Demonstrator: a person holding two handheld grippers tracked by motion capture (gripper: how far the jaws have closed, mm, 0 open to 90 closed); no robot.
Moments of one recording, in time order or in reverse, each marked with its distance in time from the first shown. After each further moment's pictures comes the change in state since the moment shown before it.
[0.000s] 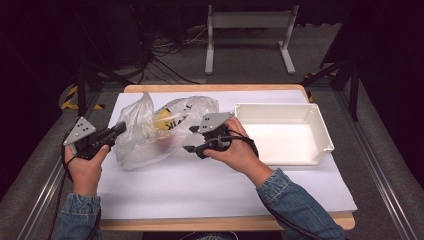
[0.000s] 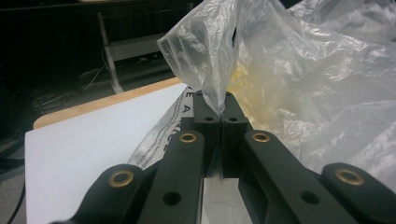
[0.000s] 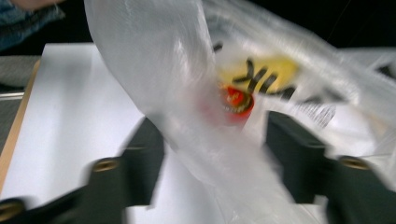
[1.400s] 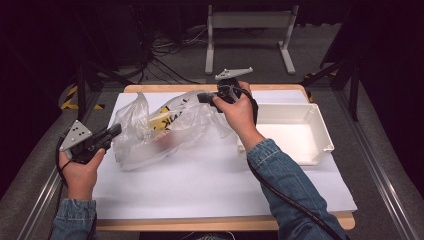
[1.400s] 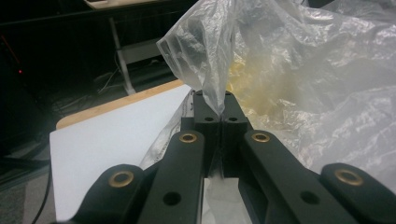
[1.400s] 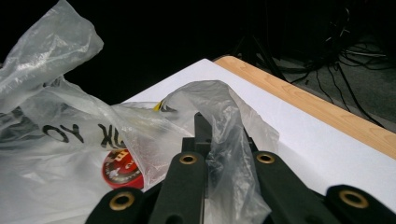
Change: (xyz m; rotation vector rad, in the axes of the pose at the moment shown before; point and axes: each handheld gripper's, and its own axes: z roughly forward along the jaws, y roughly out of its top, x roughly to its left) left arm -0.001 -0.002 -0.011 0.006 0.048 0.041; right arm -0.107 0.017 -0.012 -0.110 -0.135 0.419
